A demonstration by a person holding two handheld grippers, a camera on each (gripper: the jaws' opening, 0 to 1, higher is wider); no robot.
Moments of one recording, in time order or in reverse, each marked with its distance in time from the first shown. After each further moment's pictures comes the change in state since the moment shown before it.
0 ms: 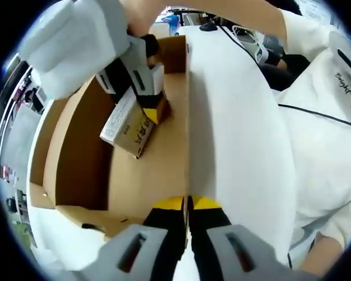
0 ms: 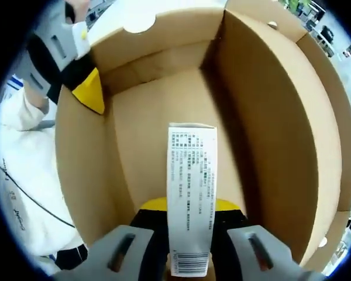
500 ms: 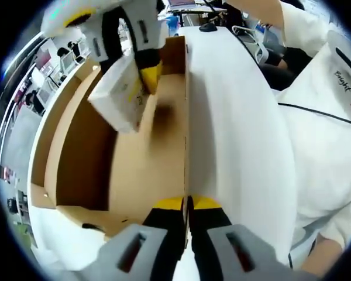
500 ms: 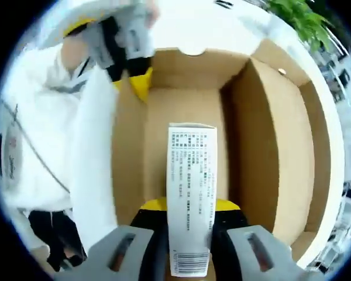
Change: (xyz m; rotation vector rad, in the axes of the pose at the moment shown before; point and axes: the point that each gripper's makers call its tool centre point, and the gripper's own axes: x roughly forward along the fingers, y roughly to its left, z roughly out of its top) left arm 0.000 0.000 0.000 0.001 -0.002 0.002; right arm -0.041 0.021 -0.015 -0.359 -0.041 0.017
